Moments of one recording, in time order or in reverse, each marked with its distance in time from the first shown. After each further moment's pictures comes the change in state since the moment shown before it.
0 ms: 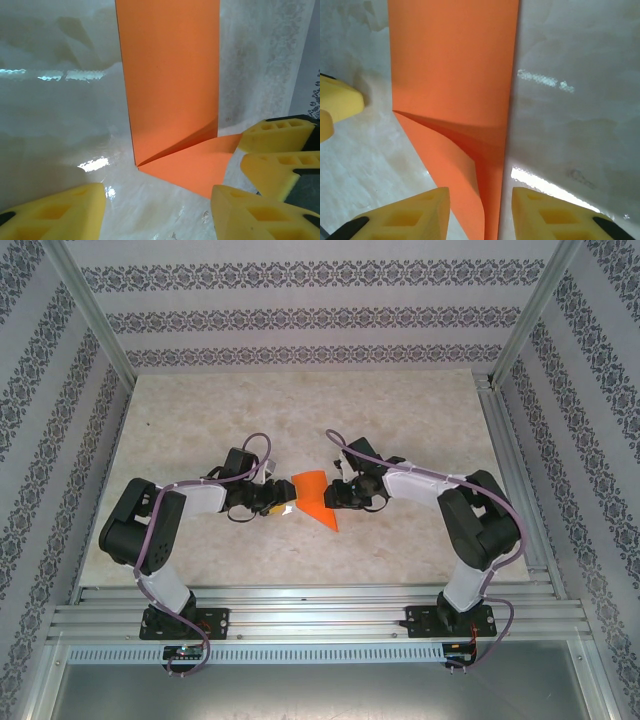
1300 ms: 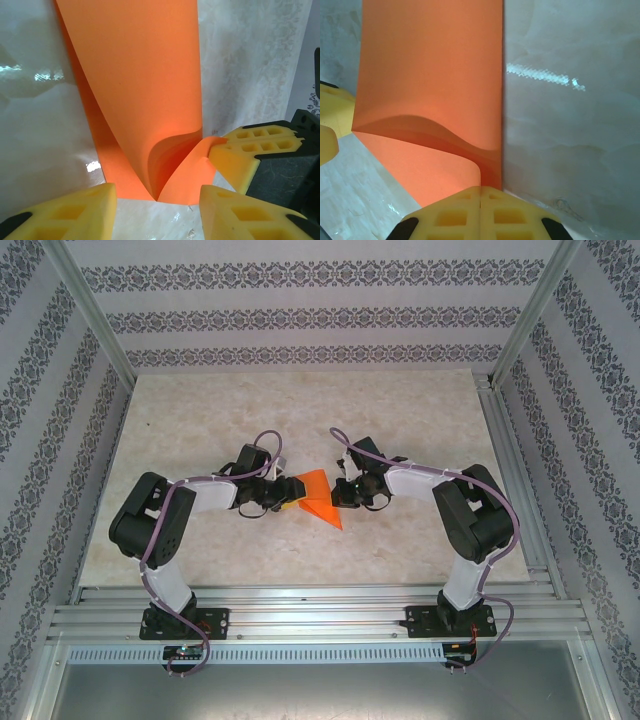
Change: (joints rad) left arm -0.065 0.062 0.073 0.030 -0.032 -0.073; right arm -0.048 0.039 -0.018 0.062 -0.066 -0.019
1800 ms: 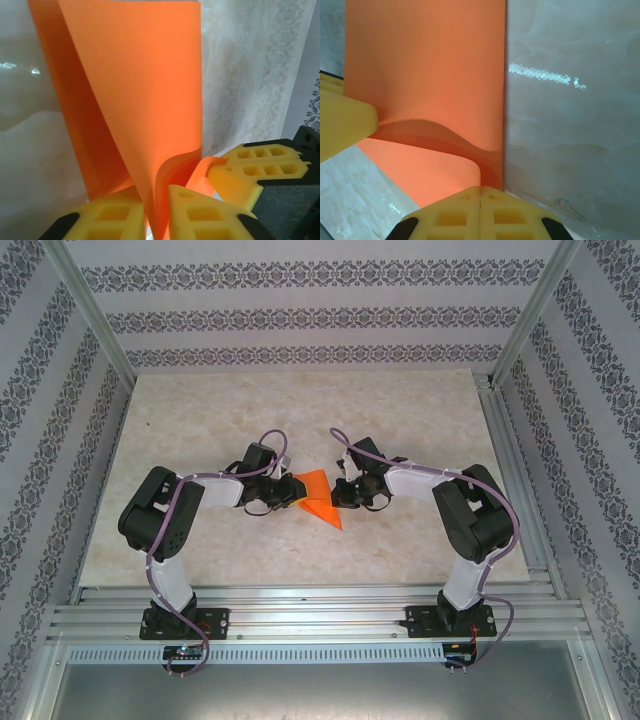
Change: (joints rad) left arm -0.019 0.063 0.040 0.038 -0.007 -0.043; right arm -0.002 0.000 -0.004 0.004 -0.007 0.000
